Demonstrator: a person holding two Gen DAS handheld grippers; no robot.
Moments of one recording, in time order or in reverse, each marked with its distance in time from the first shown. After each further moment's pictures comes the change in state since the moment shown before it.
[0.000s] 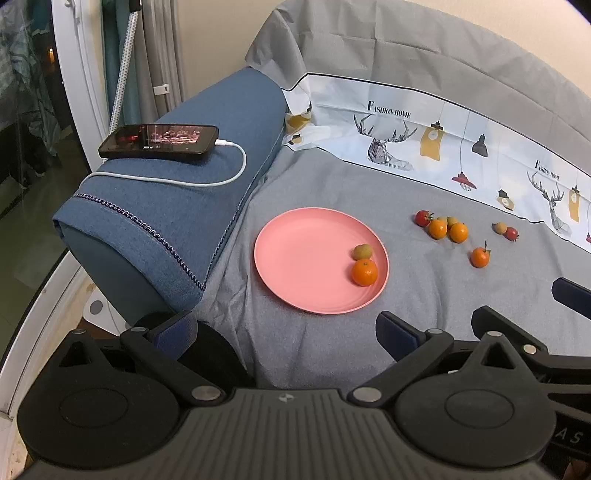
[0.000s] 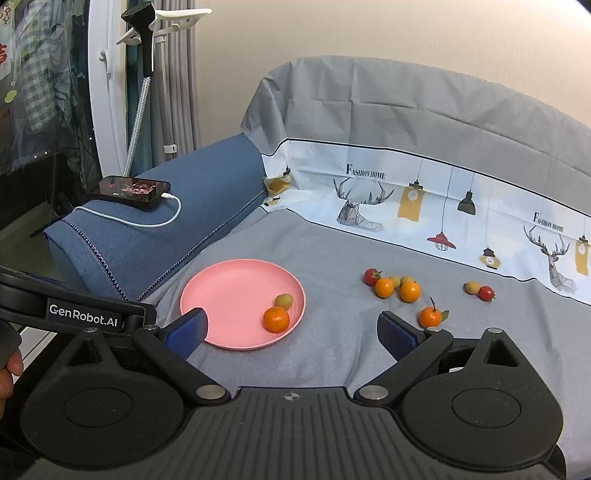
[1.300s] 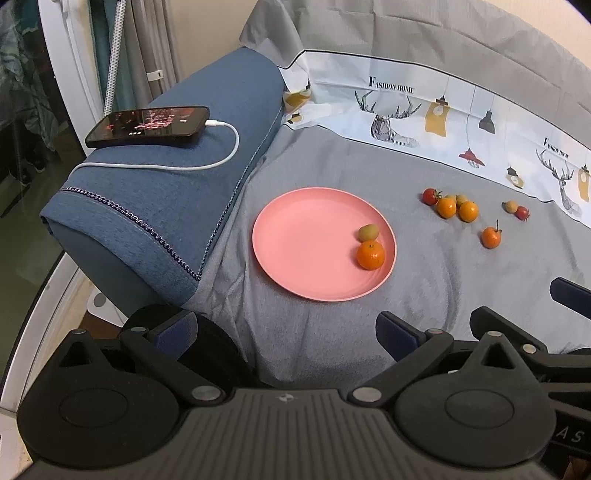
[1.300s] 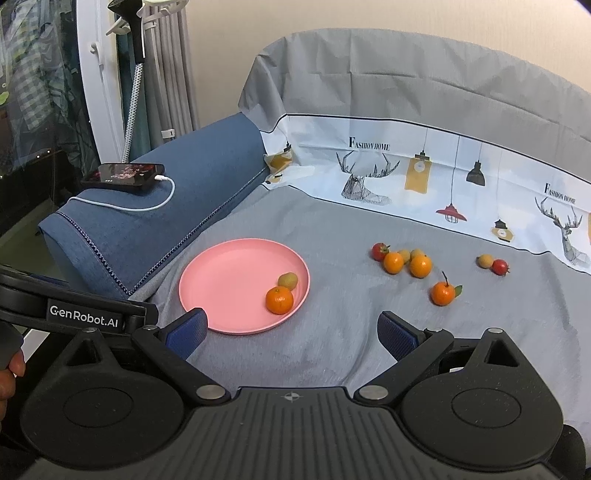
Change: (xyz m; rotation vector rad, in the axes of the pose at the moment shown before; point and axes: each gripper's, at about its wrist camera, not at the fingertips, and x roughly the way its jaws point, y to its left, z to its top) left arm 0.024 -0.008 0.003 0.036 0.068 0.025; right arm 0.025 -0.010 -0.005 0.048 0.074 0.034
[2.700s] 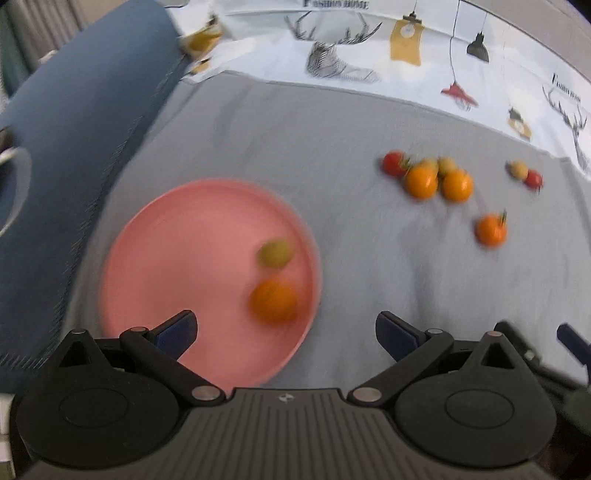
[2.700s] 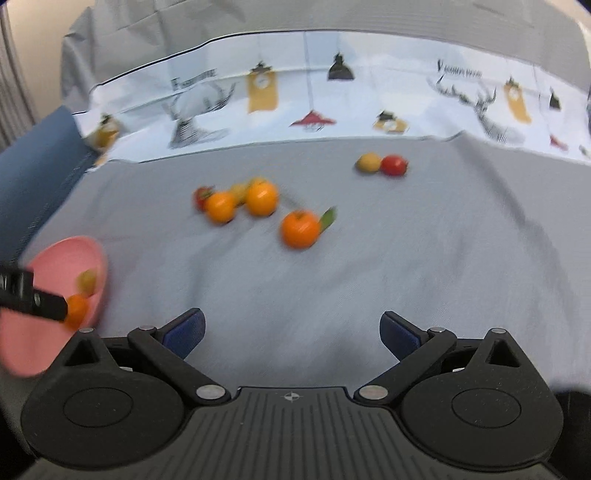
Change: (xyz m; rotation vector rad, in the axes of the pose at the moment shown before) left arm 0.164 -0.131 0.094 0.108 0.229 -0.057; right arm 0.130 -0.167 -0.037 0.319 0.126 -0.284
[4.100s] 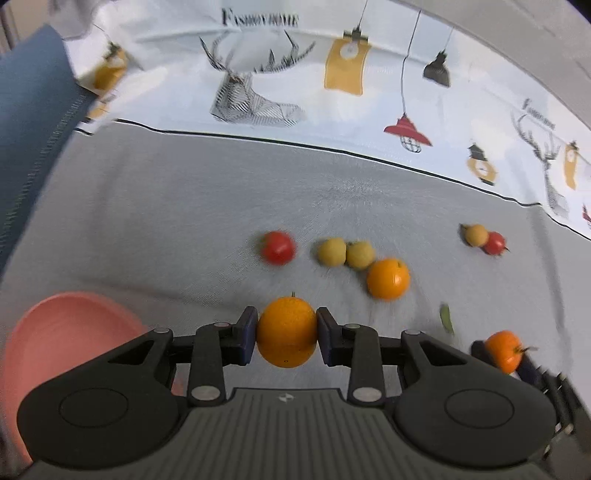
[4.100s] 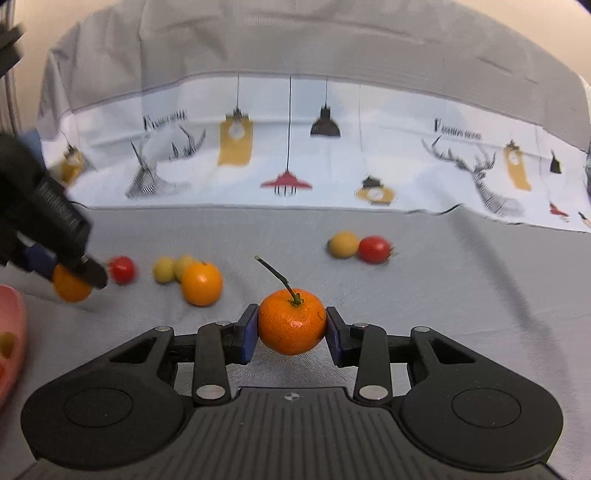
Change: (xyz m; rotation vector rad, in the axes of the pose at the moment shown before) left arm 0.041 -0.060 0.080 0.024 -0.042 -0.145; right arm 0.043 -0.019 0.043 -0.079 -0.184 -0.050
